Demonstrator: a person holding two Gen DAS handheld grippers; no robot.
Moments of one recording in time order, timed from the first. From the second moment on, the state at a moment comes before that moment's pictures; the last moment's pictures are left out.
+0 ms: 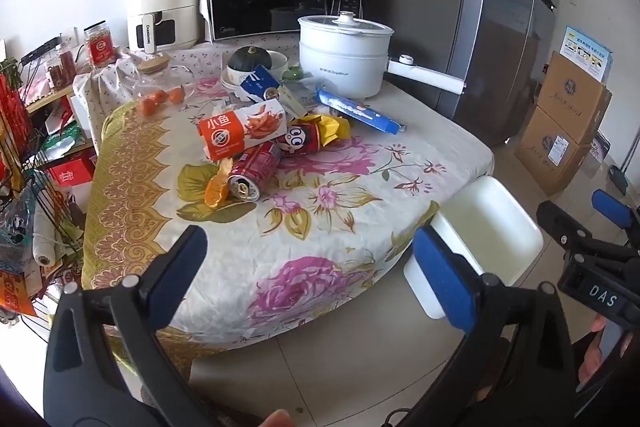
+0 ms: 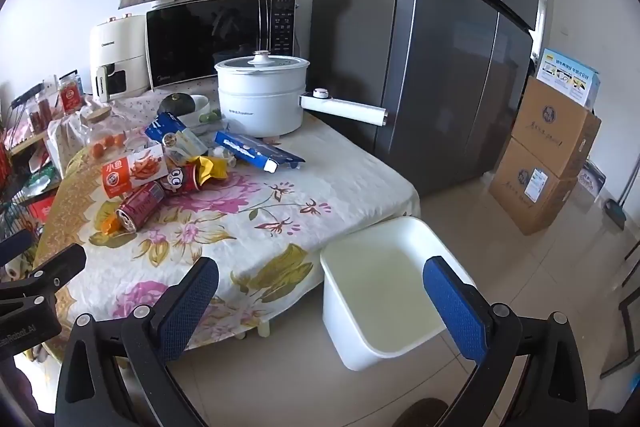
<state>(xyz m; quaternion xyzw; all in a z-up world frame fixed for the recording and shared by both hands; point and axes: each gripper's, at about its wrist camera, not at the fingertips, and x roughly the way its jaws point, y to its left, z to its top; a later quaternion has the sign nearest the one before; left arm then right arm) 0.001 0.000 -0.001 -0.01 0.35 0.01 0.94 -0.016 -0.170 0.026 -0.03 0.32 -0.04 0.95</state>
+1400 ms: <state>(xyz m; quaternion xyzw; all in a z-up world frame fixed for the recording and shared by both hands) -0.004 -0.016 0.000 -0.02 0.35 -0.02 0.94 -0.022 -0.178 0.028 -0.01 0.31 -0.05 0.95</state>
